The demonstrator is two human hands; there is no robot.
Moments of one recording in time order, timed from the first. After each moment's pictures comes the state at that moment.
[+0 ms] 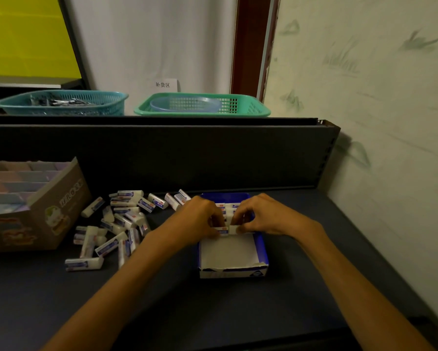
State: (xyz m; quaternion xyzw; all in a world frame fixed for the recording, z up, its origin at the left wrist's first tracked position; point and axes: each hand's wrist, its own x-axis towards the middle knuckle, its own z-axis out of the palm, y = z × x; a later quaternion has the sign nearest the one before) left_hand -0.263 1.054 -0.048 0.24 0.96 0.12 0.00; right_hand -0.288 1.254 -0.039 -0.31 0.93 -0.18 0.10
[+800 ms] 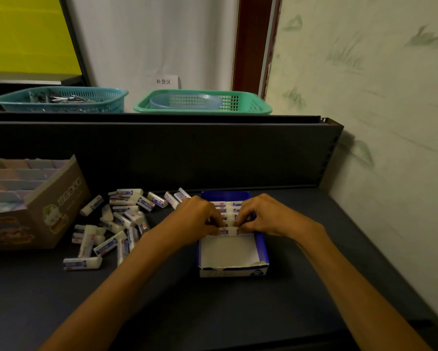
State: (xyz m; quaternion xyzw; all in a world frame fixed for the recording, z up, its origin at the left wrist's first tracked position) left_hand -0.265 1.050 -0.052 0.26 0.96 0.12 -0.01; right_hand -0.286 1.254 -0.038 -0.29 0.93 -0.19 0.12
